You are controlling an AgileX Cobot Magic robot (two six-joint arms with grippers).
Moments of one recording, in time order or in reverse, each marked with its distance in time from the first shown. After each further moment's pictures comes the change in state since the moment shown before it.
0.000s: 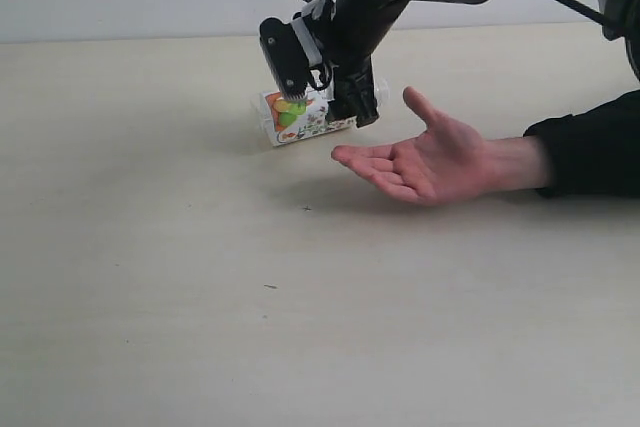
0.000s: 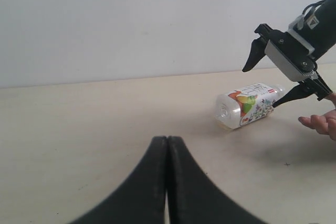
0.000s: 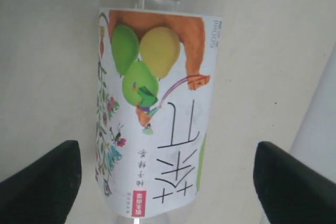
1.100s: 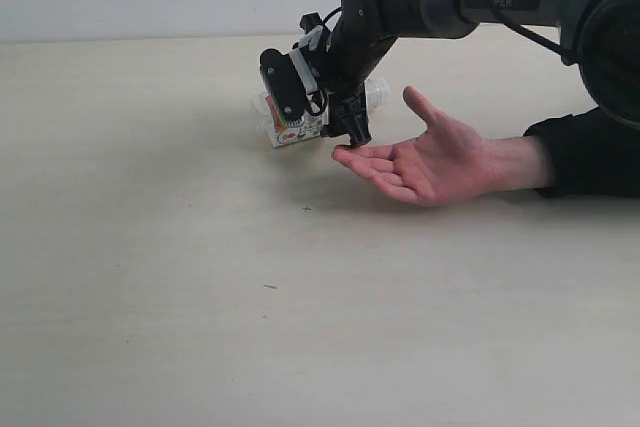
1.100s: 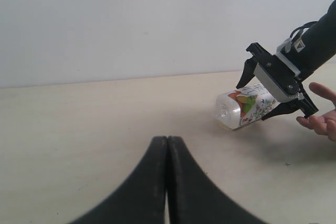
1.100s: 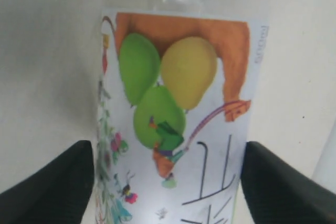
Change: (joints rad) left arm 0.000 0.000 0.000 0.000 0.000 0.000; right arm 0.000 0.085 0.000 0.000 -0.091 -0.002
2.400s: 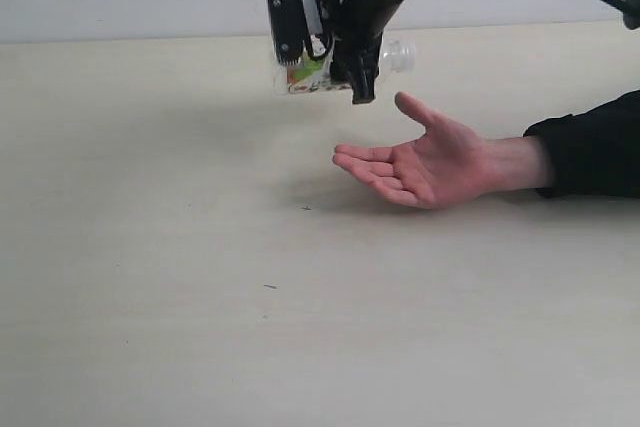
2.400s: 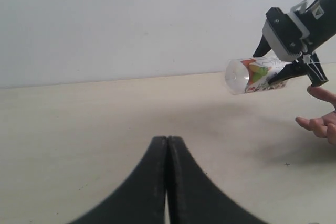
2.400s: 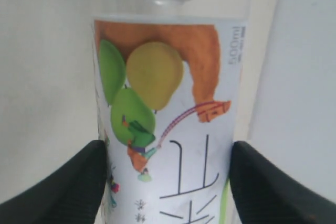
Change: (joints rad) left arm 0.000 0.000 0.000 0.000 0.000 0.000; right arm 0.000 -0.125 -0.001 -0.225 0.057 0.394
